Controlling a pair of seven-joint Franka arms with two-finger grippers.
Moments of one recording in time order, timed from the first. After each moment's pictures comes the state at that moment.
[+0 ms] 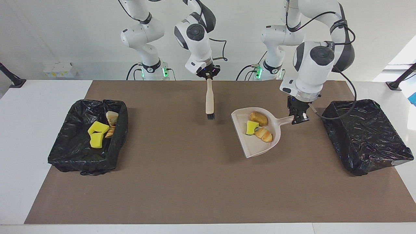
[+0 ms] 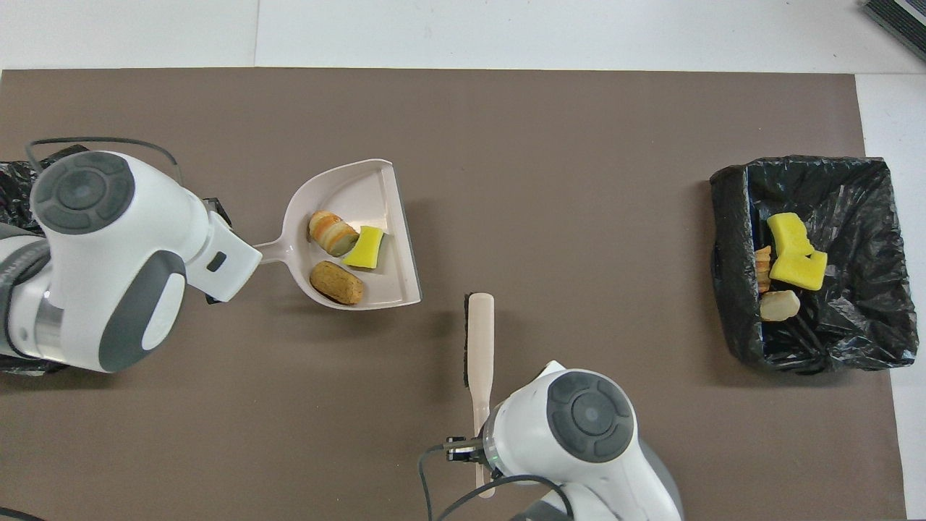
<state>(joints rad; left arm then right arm) -0.07 0.06 -0.07 -1.84 0.08 1.90 1.28 0.70 -0.14 0.19 -2.32 0.36 2.07 0.73</state>
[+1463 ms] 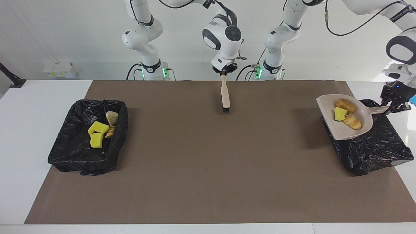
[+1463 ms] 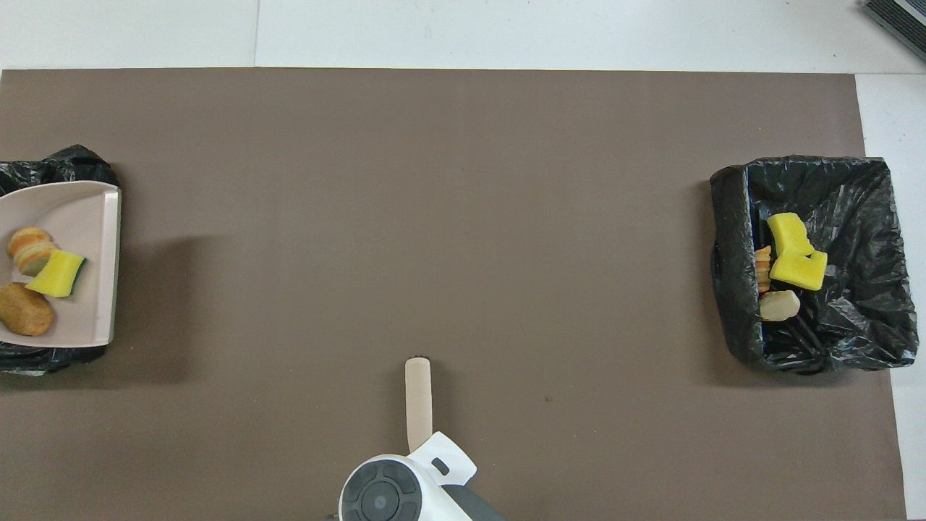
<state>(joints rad) 0.61 0.24 -0.05 -1.73 0.14 2.11 2.20 0.81 0.10 0.19 -2.13 0.29 2.02 0.86</state>
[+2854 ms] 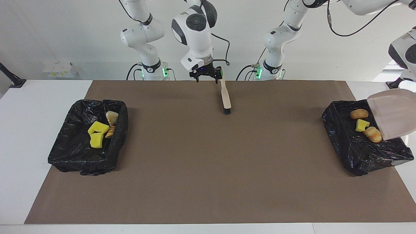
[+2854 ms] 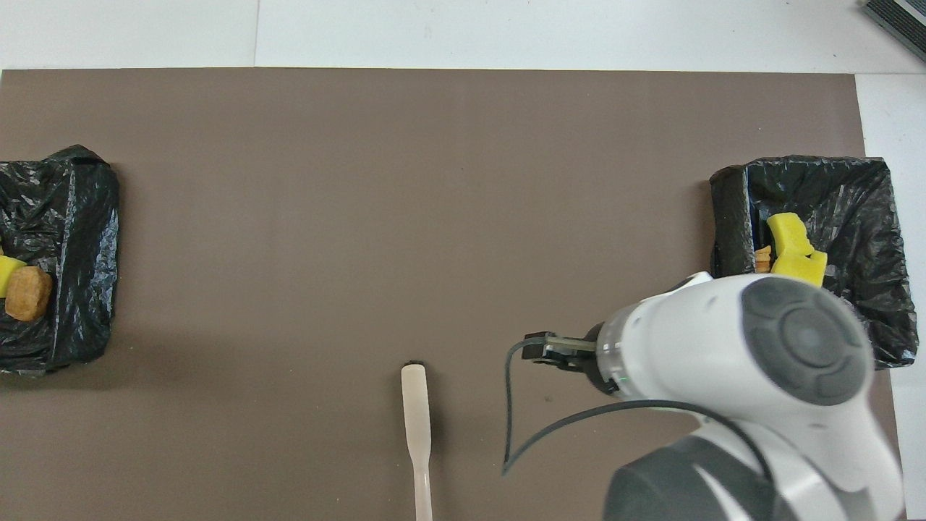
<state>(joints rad) 0.43 0.10 -0.08 -1.66 1.20 2.09 1.72 0.27 -0.20 0.12 -1.95 0.18 1.76 0.59</state>
